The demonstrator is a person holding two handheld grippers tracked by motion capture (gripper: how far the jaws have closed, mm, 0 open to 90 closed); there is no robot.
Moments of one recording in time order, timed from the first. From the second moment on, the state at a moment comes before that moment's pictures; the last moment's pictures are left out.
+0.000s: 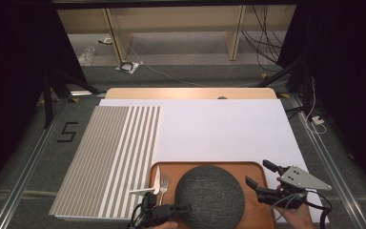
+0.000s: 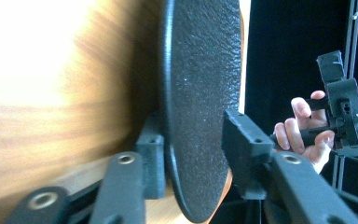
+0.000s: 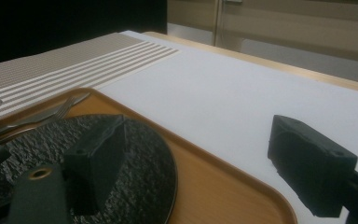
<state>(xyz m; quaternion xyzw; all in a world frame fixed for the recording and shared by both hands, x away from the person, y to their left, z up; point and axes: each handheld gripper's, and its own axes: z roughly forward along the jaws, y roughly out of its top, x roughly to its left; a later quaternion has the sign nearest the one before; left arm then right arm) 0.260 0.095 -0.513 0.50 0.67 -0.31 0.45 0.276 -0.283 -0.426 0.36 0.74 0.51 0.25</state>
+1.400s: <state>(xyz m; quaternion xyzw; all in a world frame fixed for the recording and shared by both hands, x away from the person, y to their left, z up) 0.275 0.119 -0.490 0.57 0.64 -0.20 0.48 0.275 -0.281 -0.426 0.36 0.74 0.52 0.25</state>
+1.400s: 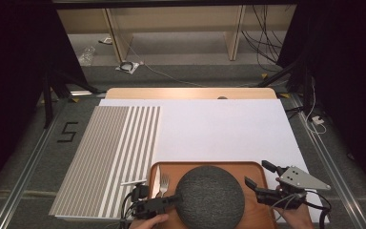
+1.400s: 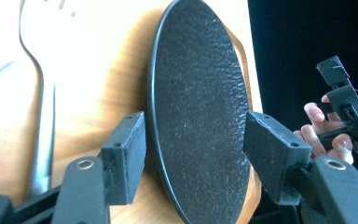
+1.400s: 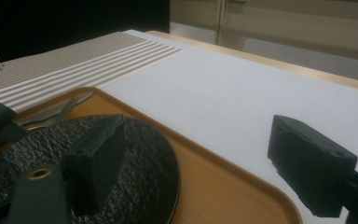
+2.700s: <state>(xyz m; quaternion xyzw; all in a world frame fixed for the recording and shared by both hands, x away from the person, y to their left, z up) 0.290 0.137 -0.436 0.66 0.48 -0.02 0.58 0.276 -0.282 -0.427 0.36 0.74 0.52 0.23</state>
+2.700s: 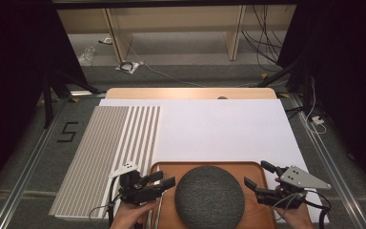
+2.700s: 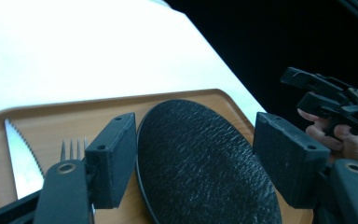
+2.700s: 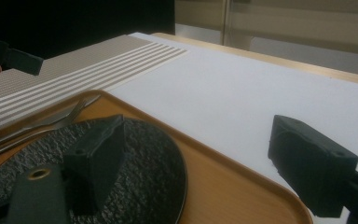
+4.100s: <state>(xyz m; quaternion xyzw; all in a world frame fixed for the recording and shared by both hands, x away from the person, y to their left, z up) 0.293 0.152 -0.431 0.70 0.37 0.10 0.60 0.276 -0.283 -0.427 0.36 0.73 0.53 0.23</state>
